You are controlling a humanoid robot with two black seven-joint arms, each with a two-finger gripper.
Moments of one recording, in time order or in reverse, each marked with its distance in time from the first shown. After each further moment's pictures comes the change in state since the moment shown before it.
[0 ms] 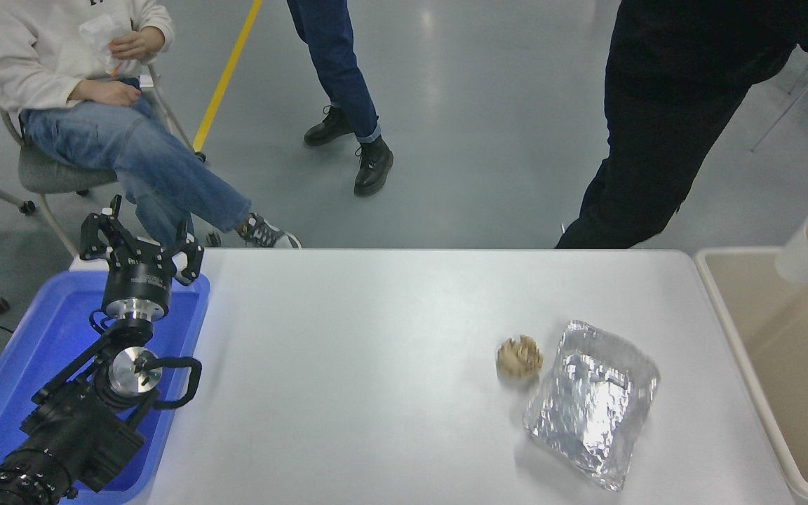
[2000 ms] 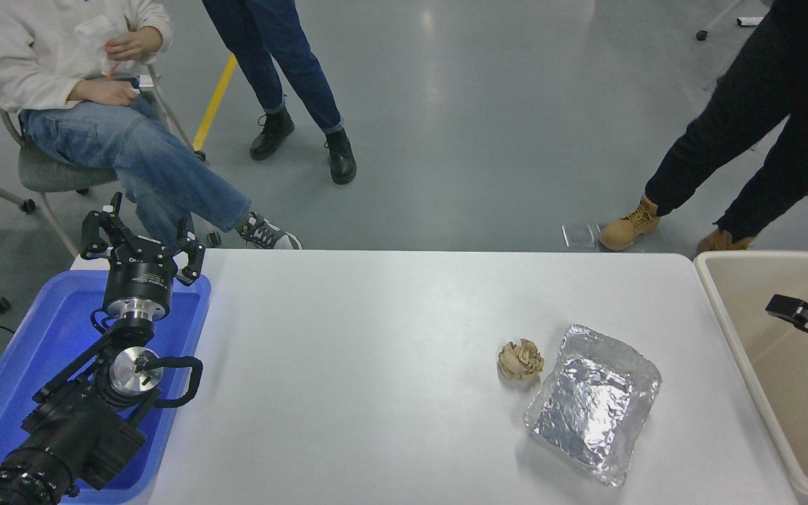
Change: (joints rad) left arm -0.003 0.000 0.000 0.000 0.000 0.000 0.000; right arm -0.618 0.189 0.646 -0.188 0.092 -0.249 -0.004
